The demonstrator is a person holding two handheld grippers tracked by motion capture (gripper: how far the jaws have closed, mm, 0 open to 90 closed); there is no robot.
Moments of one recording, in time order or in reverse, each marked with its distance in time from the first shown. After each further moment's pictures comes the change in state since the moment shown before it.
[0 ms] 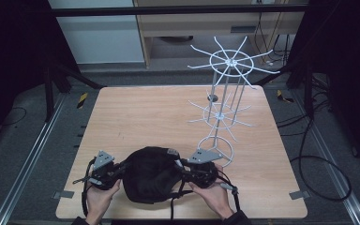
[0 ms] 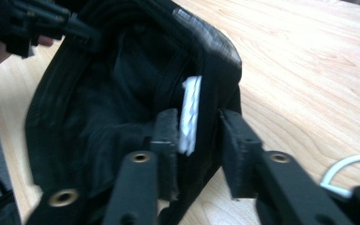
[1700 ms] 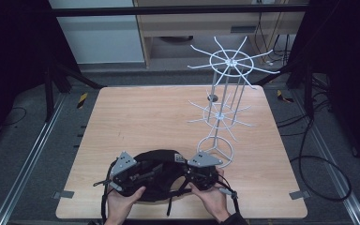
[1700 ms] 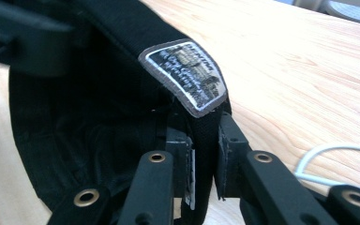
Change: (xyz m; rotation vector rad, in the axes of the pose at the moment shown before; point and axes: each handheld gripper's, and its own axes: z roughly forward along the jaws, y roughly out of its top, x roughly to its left) left arm -0.075 0.029 -0.001 -0.084 -0.215 -0.009; right arm 0.012 -0.005 -0.002 -0.025 -0.113 -0.004
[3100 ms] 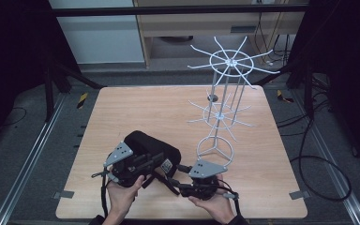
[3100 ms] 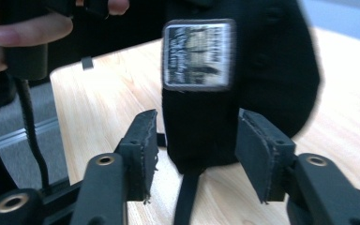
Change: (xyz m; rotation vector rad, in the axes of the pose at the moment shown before) left arm -0.002 0.031 -0.007 -0.093 -0.113 -0.037; right arm 0.008 -0.004 -0.018 -0.116 0.245 -0.085
